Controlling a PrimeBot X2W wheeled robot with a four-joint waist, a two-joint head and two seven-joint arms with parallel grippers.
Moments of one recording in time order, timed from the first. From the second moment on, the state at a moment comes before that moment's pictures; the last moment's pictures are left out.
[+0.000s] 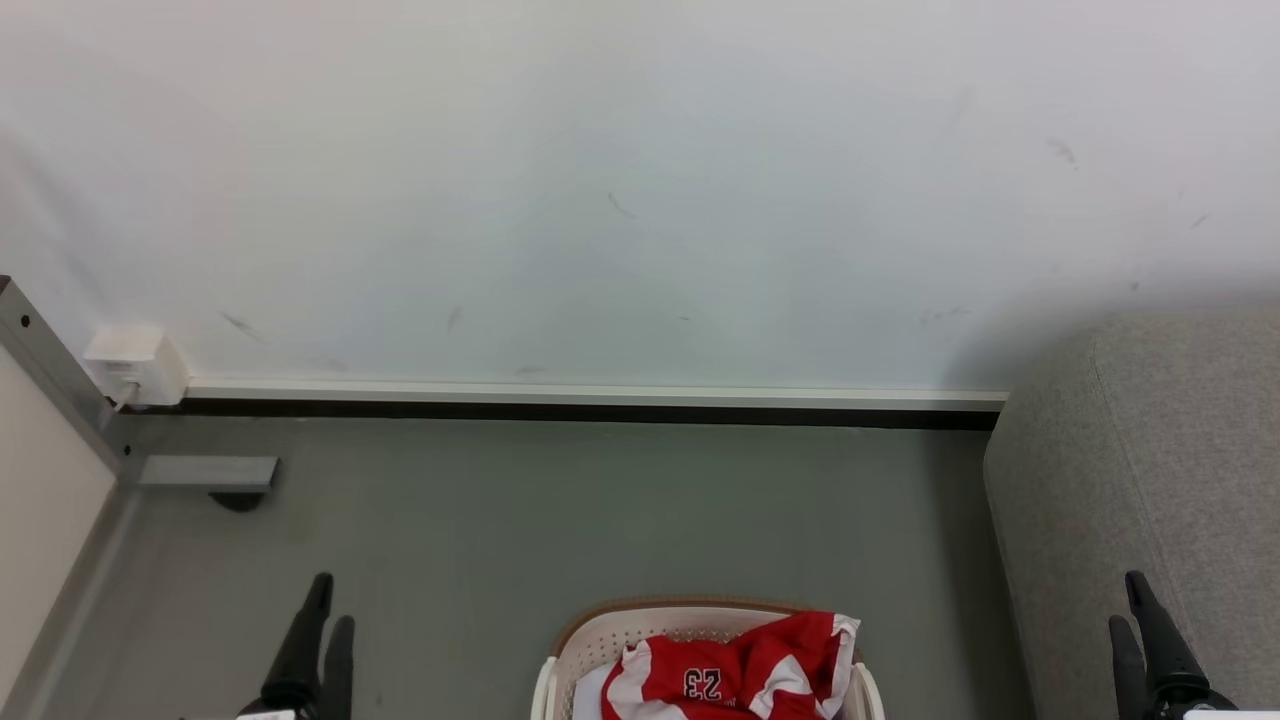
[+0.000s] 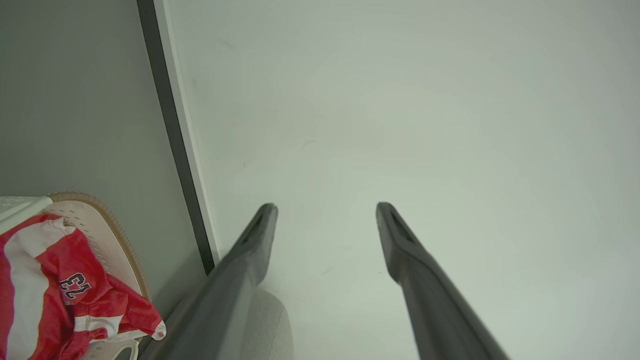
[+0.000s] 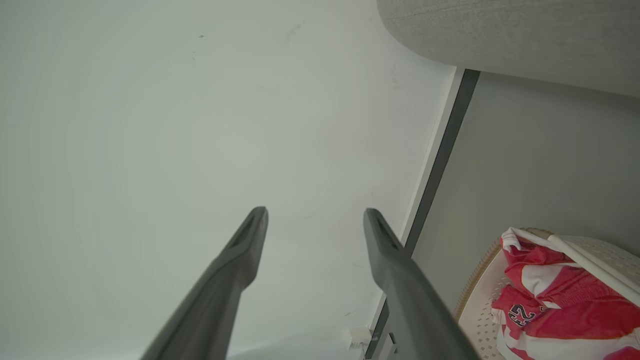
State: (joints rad) left arm -0.05 0.03 0.10 0.30 -1.60 -0.13 0.11; right arm -0.05 -0.03 -0.10 0.30 1.61 0.13 0.11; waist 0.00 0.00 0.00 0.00
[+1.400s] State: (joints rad) left arm -0.06 0.04 -0.03 0.26 -0.98 -0.07 -0.07; right arm -0.02 -0.10 -0.01 0.21 0.82 0.13 -0.06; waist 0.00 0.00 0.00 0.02
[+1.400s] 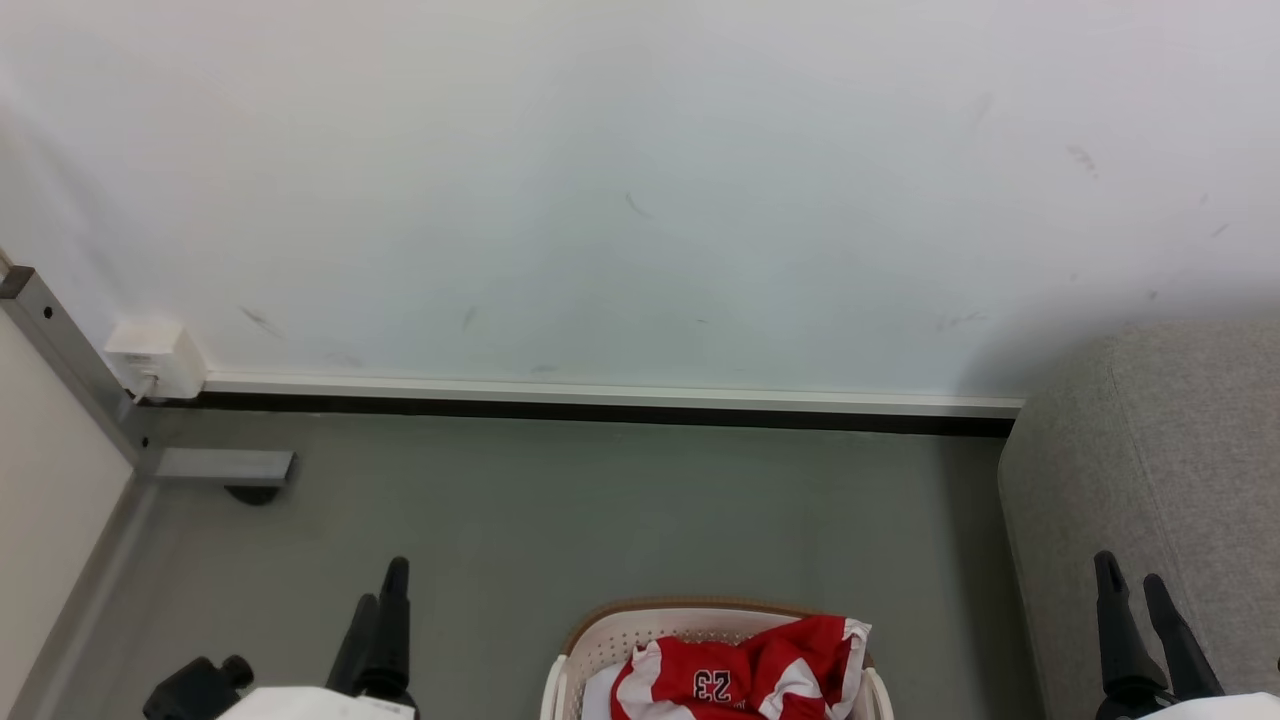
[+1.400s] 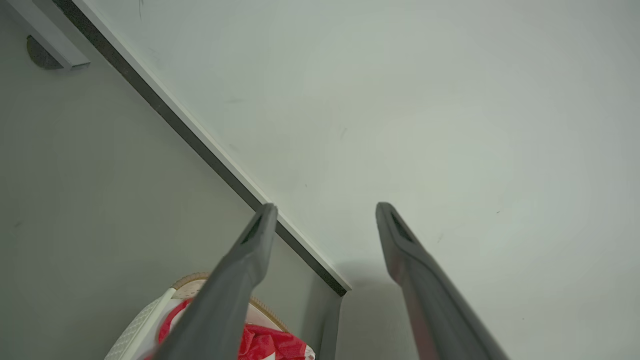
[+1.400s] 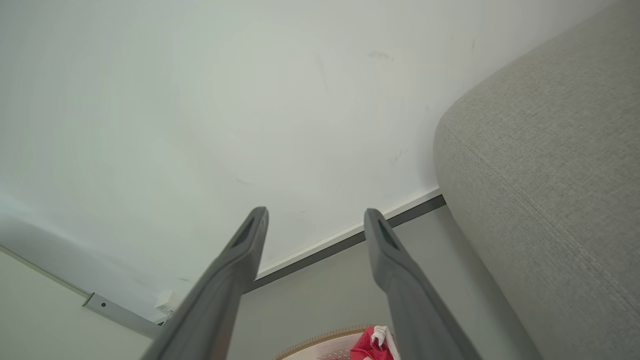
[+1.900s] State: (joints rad) left arm -0.07 0.04 -0.08 0.26 -0.72 -0.04 -0.11; right arm -0.02 -0.13 0.01 0.22 0.62 0.13 -0.11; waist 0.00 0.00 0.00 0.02
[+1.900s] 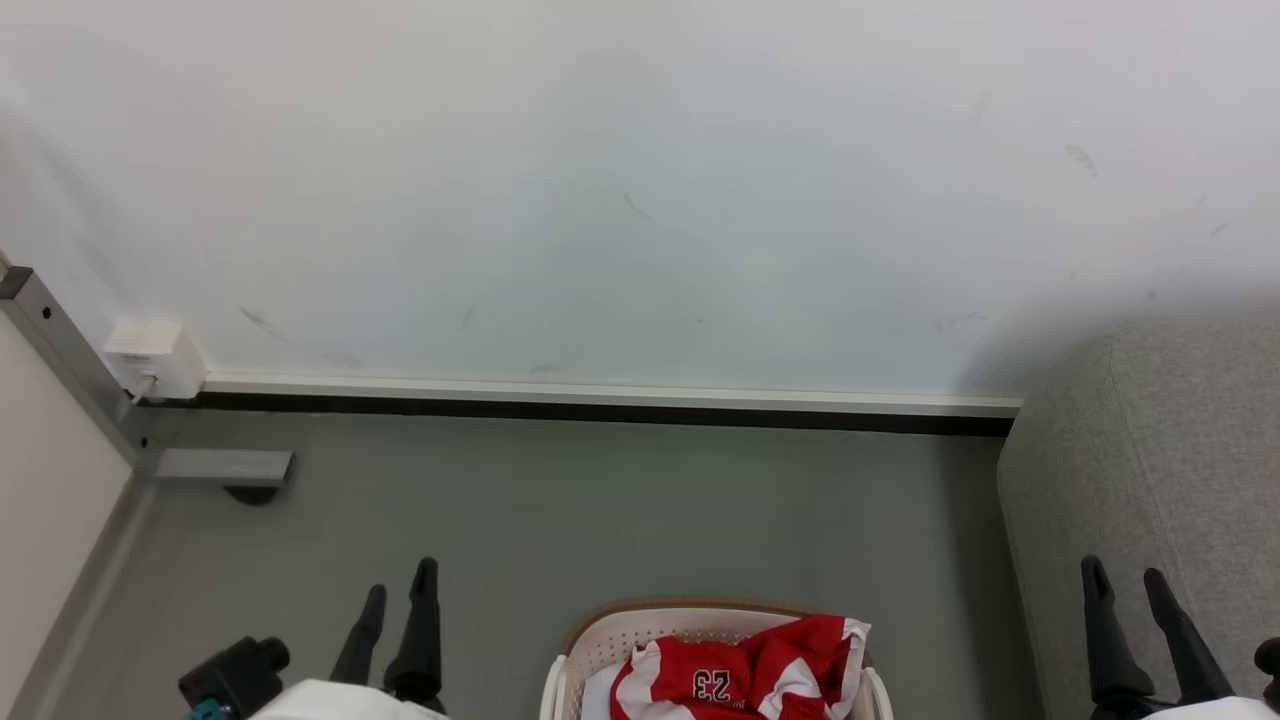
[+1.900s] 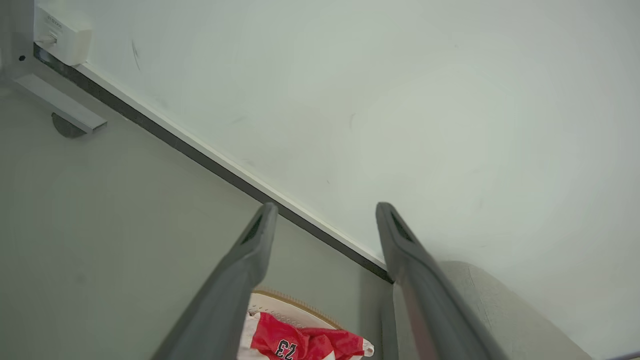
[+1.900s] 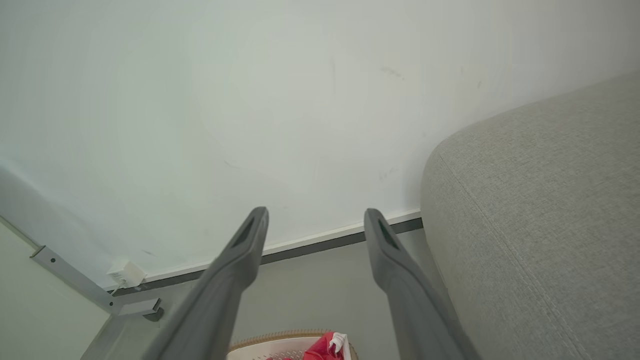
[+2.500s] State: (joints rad) left arm -0.07 0.04 -0.11 0.25 -0.49 -0.02 -0.16; right arm -0.02 -0.14 0.02 0.22 0.43 0.13 -0.16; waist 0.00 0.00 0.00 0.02
